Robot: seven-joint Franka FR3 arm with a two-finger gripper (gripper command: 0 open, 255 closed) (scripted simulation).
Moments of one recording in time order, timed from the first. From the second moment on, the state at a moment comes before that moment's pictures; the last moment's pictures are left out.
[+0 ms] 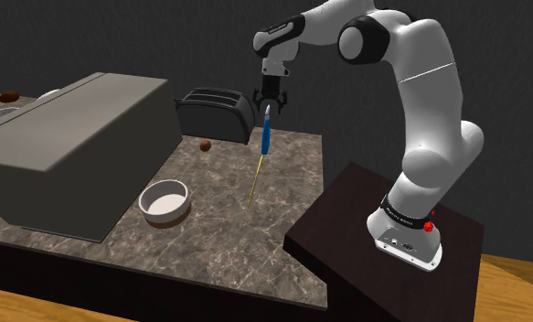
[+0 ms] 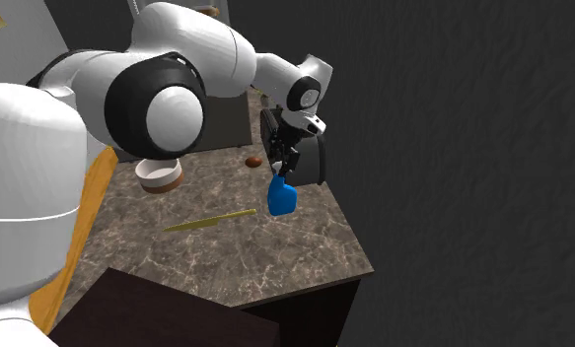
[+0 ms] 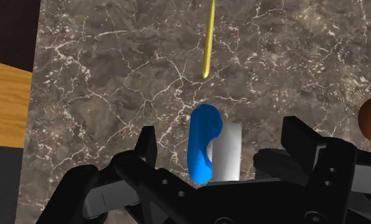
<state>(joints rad) -0.20 0.68 -0.10 -1.39 0.31 1.74 0.46</state>
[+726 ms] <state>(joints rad) -0.29 1.07 -0.10 -0.95 0.37 1.63 0.58</state>
